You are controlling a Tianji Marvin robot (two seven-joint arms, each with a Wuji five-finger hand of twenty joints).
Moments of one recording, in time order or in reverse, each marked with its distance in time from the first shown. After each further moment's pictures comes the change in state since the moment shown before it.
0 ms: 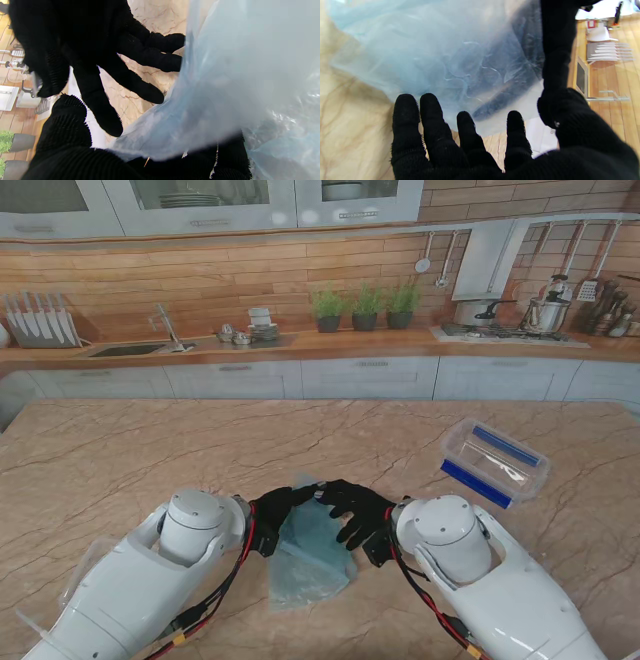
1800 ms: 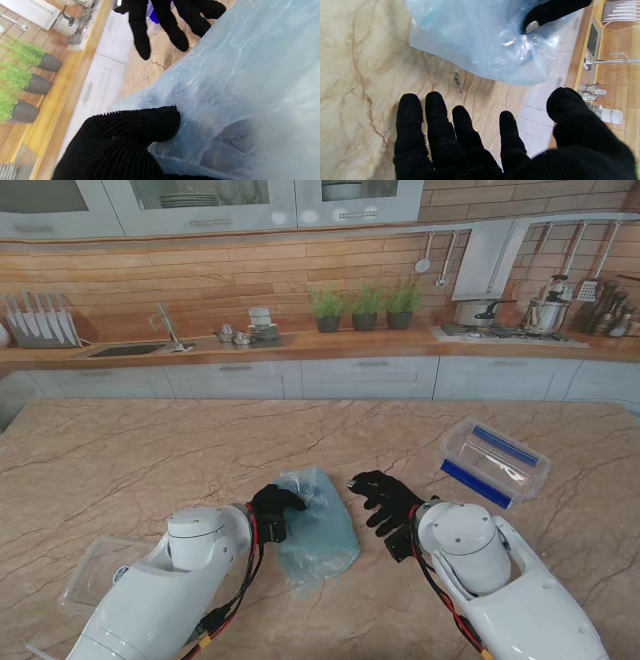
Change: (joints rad) left arm 0.110 -0.103 -0.106 -0.045 -0.345 -0.027 0.389; right arm -0.088 -0.015 0.118 -0.031 -0.116 -0.017 -0.106; left_hand 0.435 -0.322 1.021 -0.090 0.128 -0.020 0.449 0.191 0.290 -0.094 0.267 0.223 0.360 -0.015 0.243 0.184 0.260 0.077 0.167 0.055; right_hand 0.022 -0.001 -0.019 0.000 0.001 0.135 0.025 -0.031 0.081 0.065 0.054 0.008 0.001 -0.072 0.037 0.000 -0.004 -0.055 0.047 -0.044
